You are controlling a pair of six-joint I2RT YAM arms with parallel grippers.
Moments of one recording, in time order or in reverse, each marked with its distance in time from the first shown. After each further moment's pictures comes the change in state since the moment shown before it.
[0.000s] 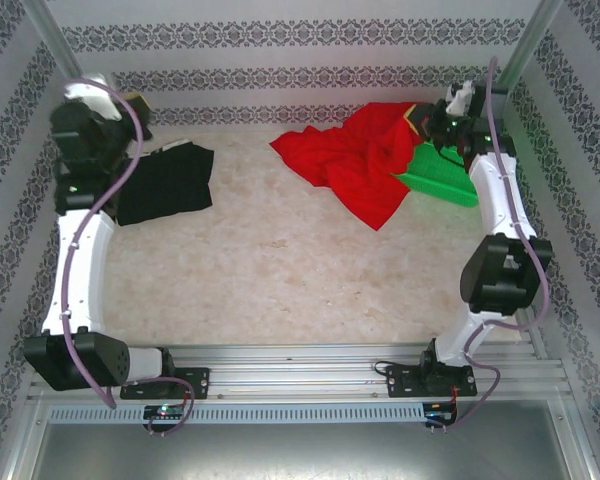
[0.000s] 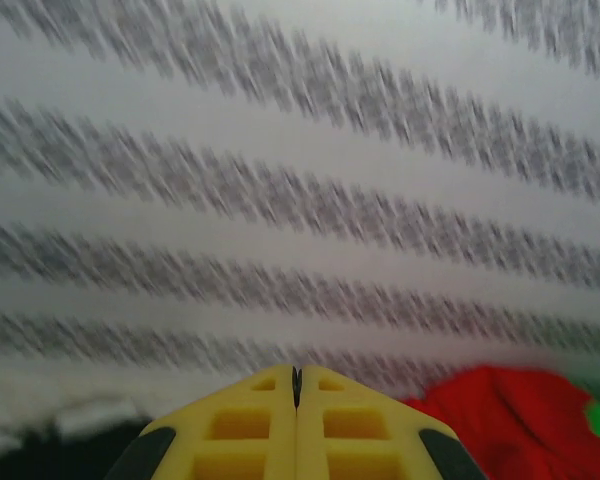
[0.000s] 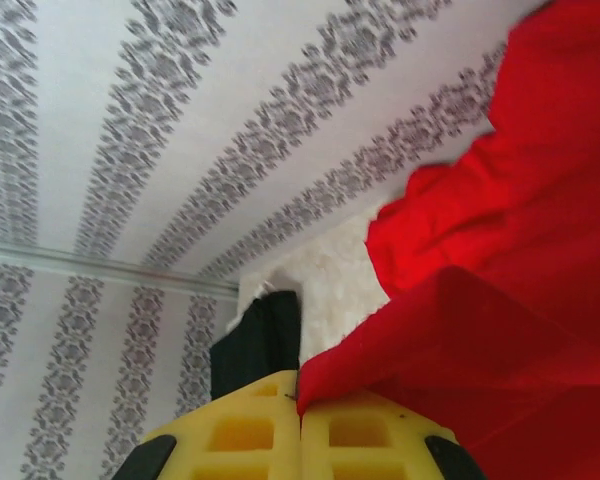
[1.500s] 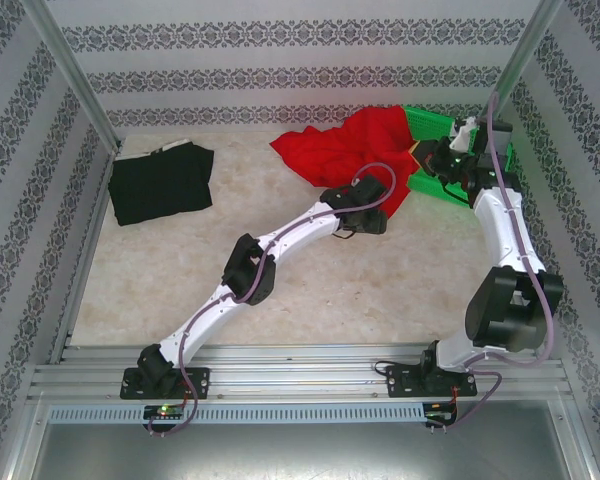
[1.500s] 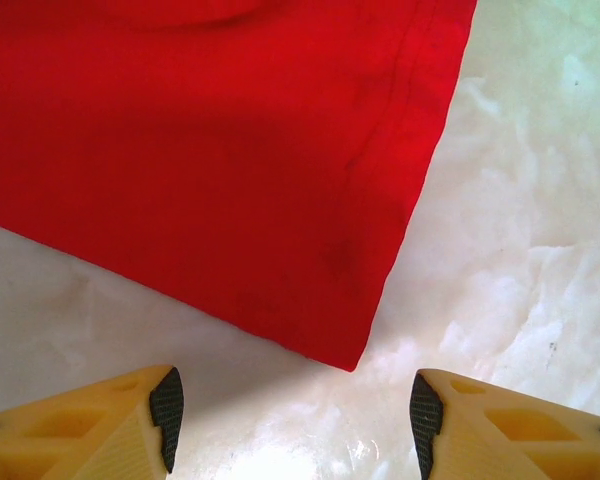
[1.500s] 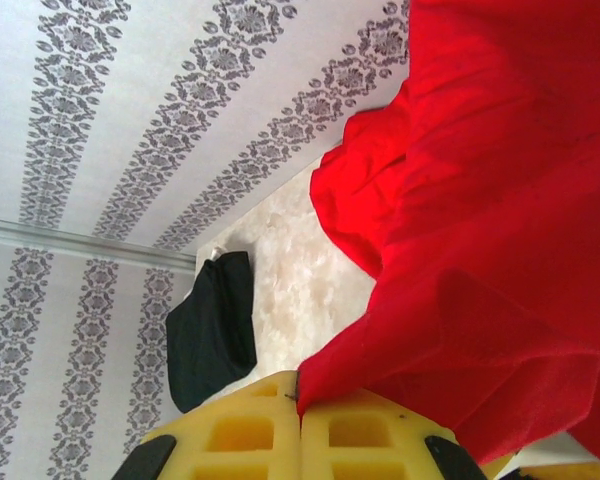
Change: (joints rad) left arm -0.930 1.443 1.211 -0.655 -0.293 -0.320; right arm -0.030 -0.237 -0.356 0.031 0.014 -0.075
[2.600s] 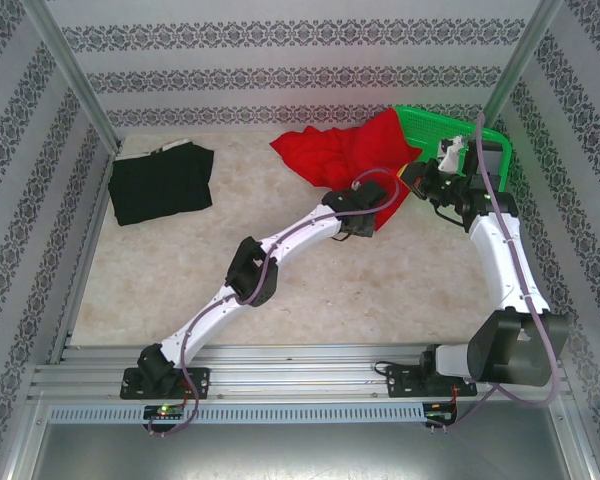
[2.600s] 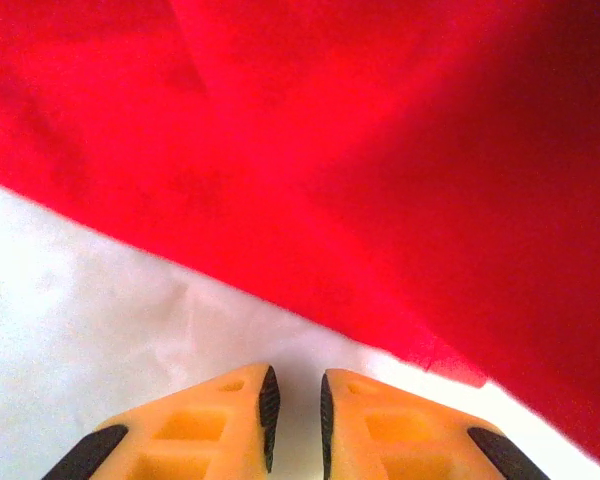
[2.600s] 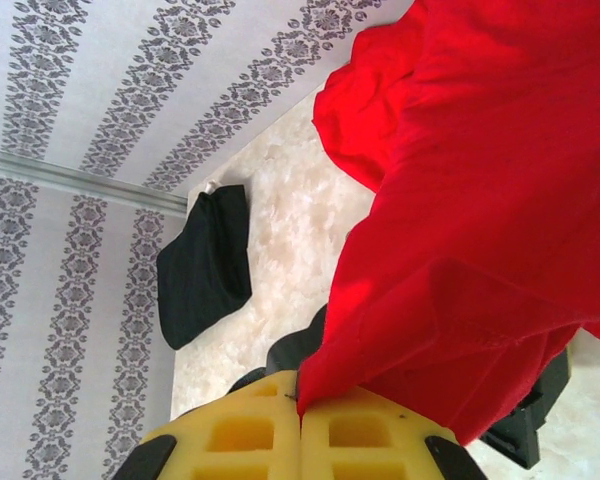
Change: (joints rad) left arm 0.003 0.032 0.029 -0.098 -0.103 0.107; right arm 0.069 -0.192 -0.132 -0.121 0.035 -0.057
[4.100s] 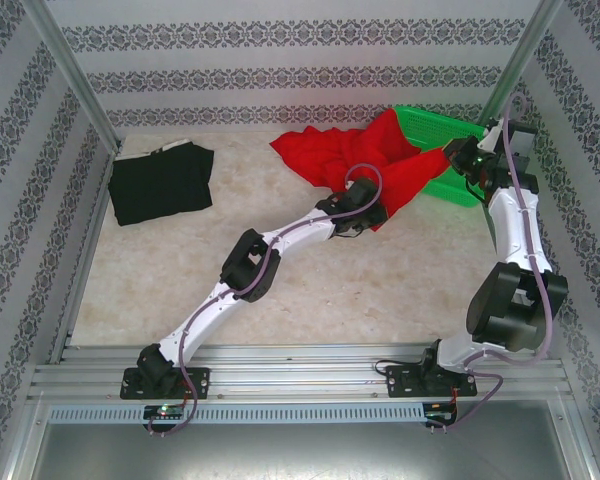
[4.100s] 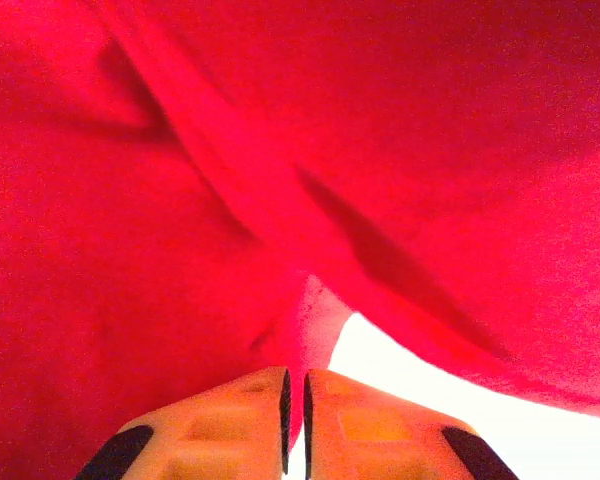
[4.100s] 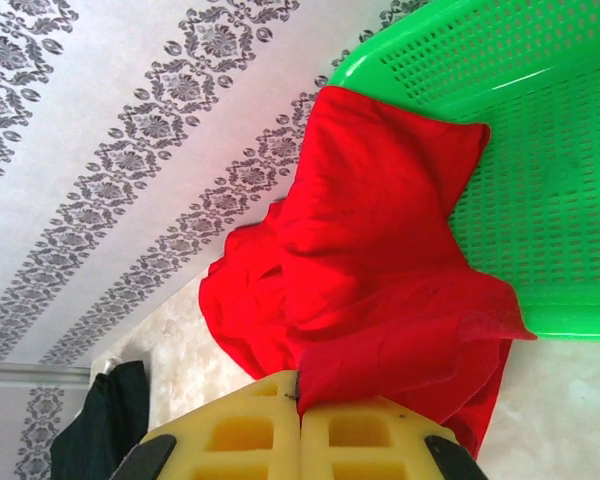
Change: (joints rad) left arm 0.034 -0.027 -0.251 0.591 0.238 -0.416; right arm -0.192 0.226 0.171 0.121 0.172 -0.022
